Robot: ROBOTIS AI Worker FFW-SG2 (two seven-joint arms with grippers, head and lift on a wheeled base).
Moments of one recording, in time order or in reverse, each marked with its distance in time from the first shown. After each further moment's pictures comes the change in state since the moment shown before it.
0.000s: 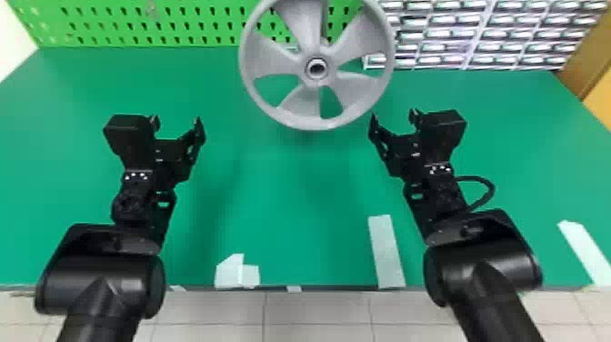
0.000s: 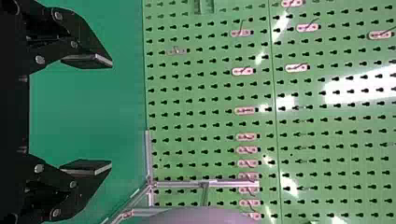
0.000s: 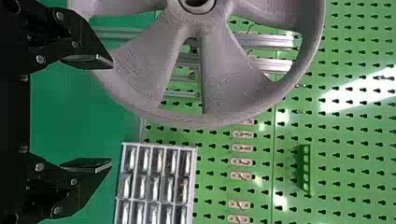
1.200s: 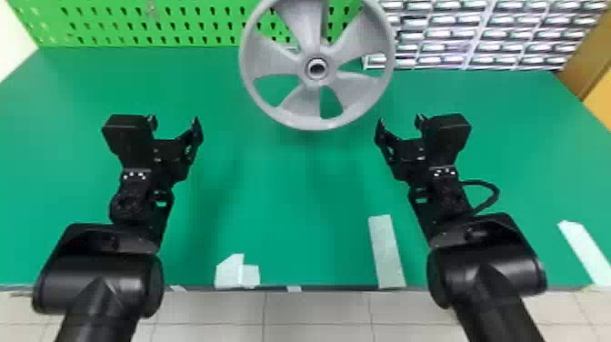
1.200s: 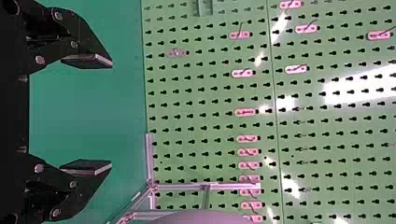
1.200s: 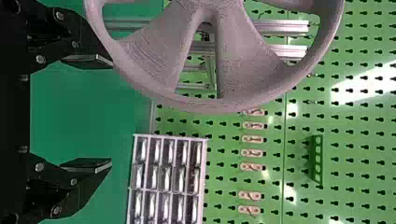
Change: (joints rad) left arm -0.003 0.000 0.007 0.000 -0.011 0.001 0.000; right arm 0.010 0.010 -0.030 0.000 0.003 0.025 0.000
